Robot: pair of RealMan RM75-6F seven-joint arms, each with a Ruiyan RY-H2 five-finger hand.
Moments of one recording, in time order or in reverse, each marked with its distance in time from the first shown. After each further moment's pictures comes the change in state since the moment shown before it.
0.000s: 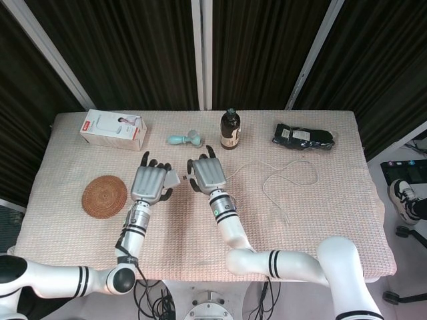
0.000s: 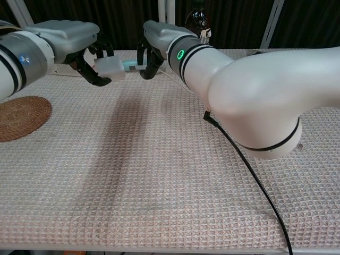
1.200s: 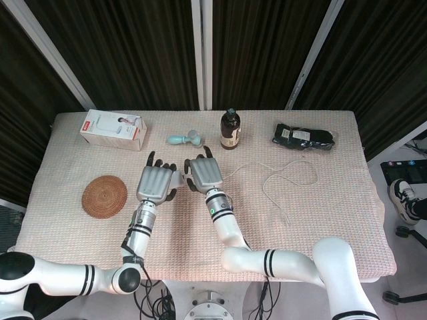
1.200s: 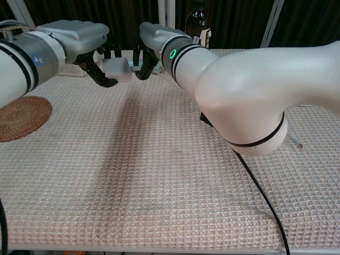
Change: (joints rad) left arm -0.042 -0.026 0.000 0.008 -0.021 0.013 0.037; right arm 0.021 -0.033 0.039 0.046 0.030 -0.035 0.000
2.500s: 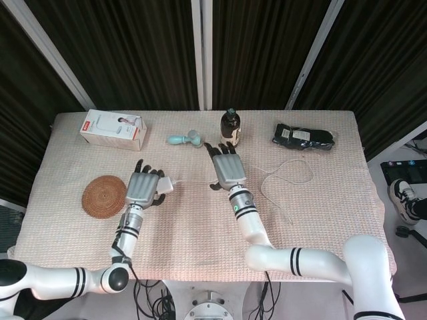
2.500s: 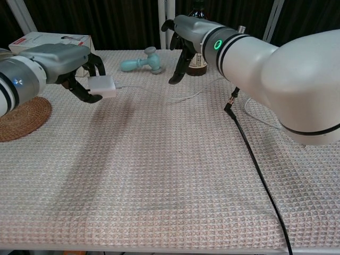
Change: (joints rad) left arm 0.084 0.017 0.085 0.119 0.039 -0.098 -0.186; right arm -0.133 0.200 -0.077 -0.200 -0.023 0.042 -0.011
